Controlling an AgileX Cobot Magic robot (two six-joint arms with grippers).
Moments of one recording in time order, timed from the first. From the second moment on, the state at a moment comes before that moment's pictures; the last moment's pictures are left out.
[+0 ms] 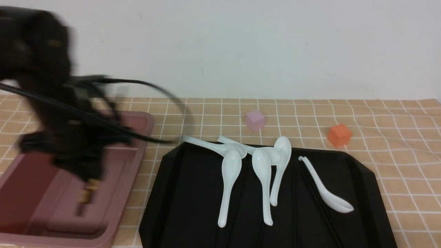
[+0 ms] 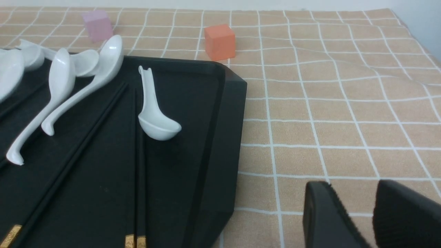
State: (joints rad) right arm 0.00 -0.01 0.02 -0.01 0.37 0.06; left arm -0.19 1.59 -1.30 0.00 1.19 -0.35
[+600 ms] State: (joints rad) right arm 0.00 -0.01 0.02 -0.01 0.37 0.06; left arm -0.04 1.74 -1.17 0.07 0.89 -0.33
